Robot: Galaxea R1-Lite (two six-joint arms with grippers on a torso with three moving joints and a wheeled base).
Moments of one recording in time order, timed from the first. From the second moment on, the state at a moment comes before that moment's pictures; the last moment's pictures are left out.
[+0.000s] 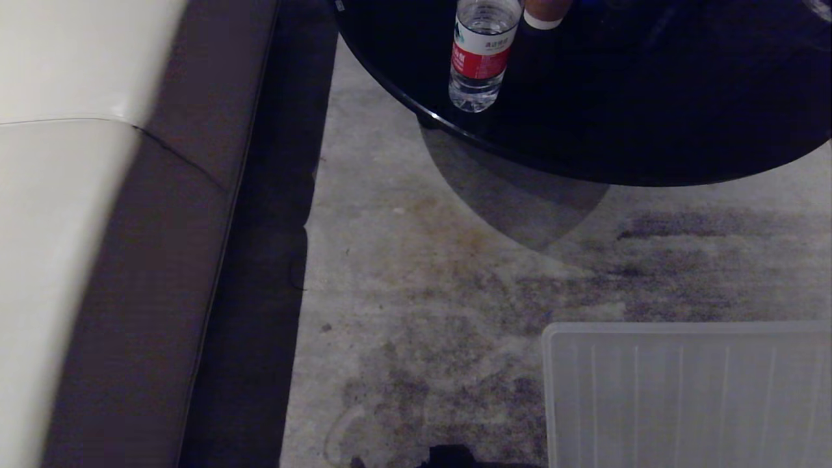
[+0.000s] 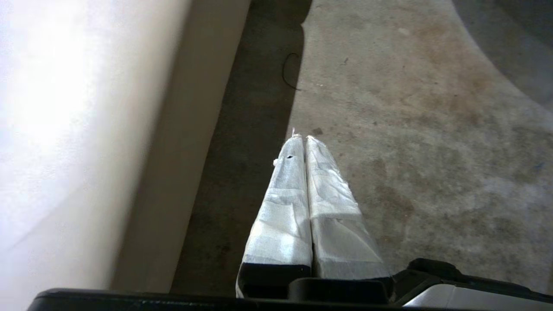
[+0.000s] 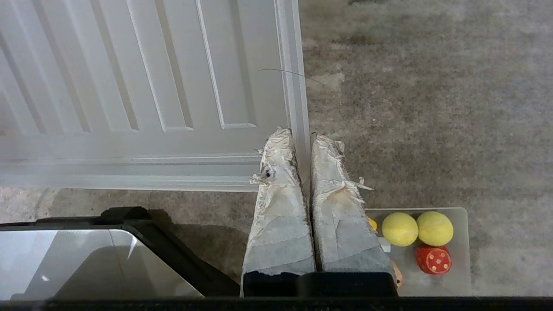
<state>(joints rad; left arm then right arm) 0.00 0.00 0.00 -0.01 0.07 -0.14 0.01 0.00 -0.04 0.09 0.00 0.02</state>
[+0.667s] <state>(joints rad) 0.00 0.00 0.00 -0.01 0.07 -0.14 0.01 0.00 -0.04 0.09 0.00 0.02</state>
